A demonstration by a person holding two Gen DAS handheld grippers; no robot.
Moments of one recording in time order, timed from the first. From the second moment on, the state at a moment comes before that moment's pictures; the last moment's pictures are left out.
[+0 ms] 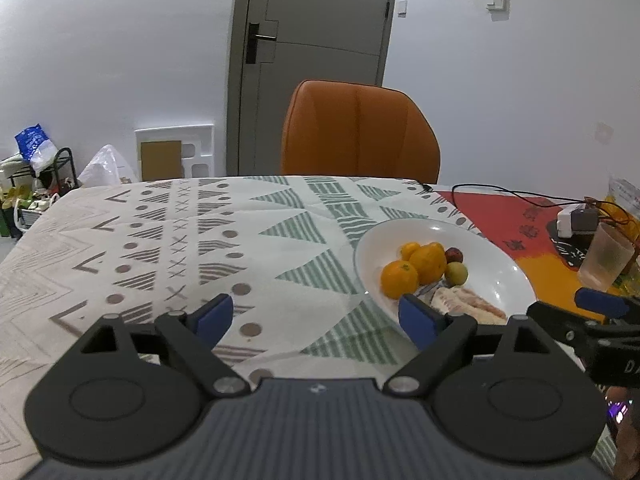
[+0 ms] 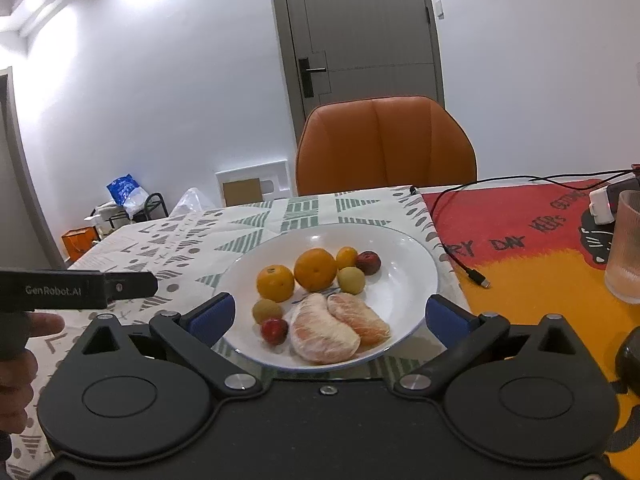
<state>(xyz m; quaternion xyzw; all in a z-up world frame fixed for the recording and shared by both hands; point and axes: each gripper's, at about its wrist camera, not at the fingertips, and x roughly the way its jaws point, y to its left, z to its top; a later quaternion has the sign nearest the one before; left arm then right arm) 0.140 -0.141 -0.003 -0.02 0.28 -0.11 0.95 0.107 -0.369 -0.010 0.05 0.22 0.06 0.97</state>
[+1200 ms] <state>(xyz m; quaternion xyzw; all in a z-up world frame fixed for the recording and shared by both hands) 0.049 -0.066 0.029 -0.05 0.25 -0.06 0.96 0.050 -0.318 0.017 0.04 0.20 0.10 0.97</state>
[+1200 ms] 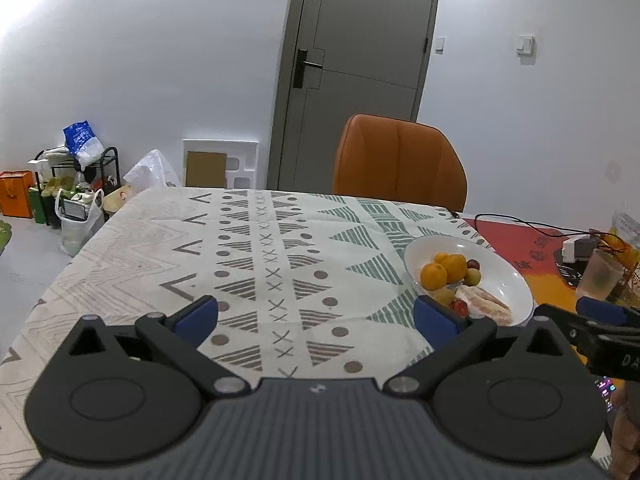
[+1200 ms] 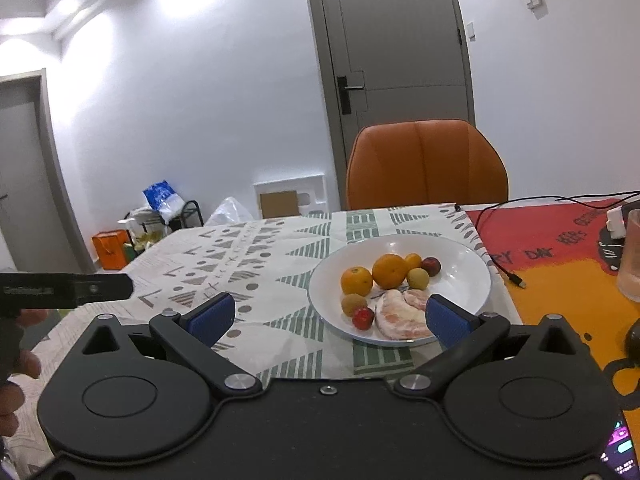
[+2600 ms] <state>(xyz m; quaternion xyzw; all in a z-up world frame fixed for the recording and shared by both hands) -0.011 -0.008 0.020 -0.01 0.26 0.01 0.96 -0.004 -0.274 0.021 0.04 0.23 0.14 0.96</state>
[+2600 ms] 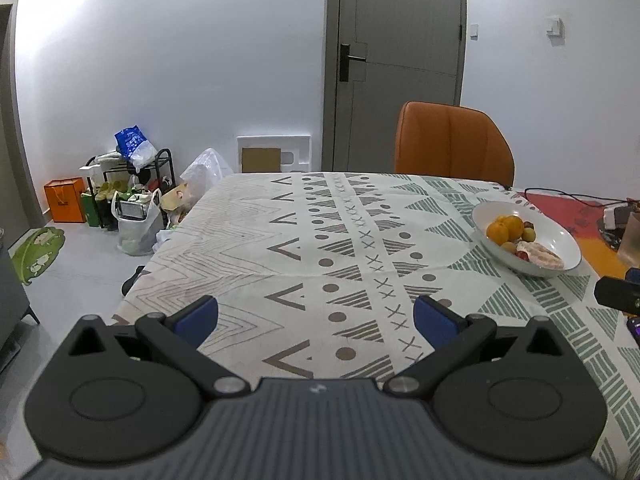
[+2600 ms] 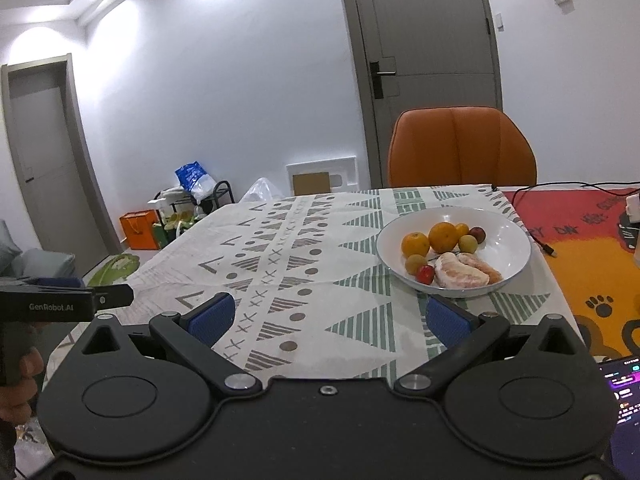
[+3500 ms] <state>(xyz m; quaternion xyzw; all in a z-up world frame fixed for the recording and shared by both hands) -0.009 -0.009 0.017 -0.01 0.27 0.00 0.96 -0.001 -0.272 0.018 0.04 0.24 0.15 0.96</state>
